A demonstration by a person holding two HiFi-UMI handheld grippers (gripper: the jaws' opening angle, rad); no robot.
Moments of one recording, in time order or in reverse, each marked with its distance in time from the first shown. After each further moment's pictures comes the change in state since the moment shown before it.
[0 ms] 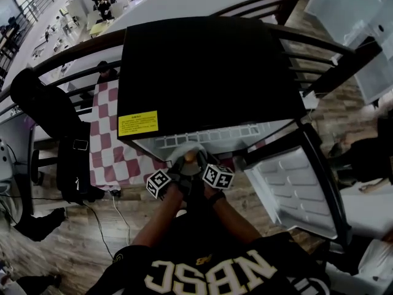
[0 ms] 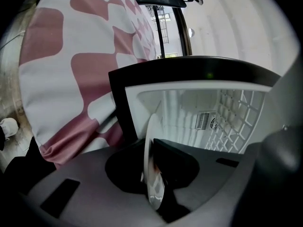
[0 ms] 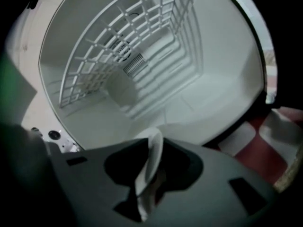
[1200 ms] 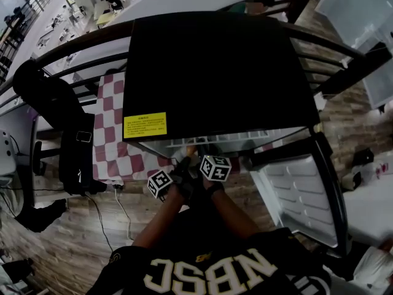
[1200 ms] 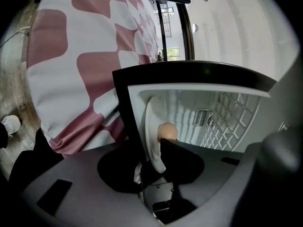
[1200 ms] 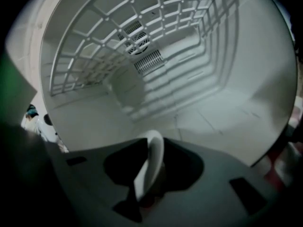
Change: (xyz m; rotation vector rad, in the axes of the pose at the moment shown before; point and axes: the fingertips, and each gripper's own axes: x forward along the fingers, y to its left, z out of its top) left arm -0.013 -0.001 -0.009 -0.027 0.081 -0.001; right arm 0.036 0.023 0.032 -0.197 -0.049 -0.028
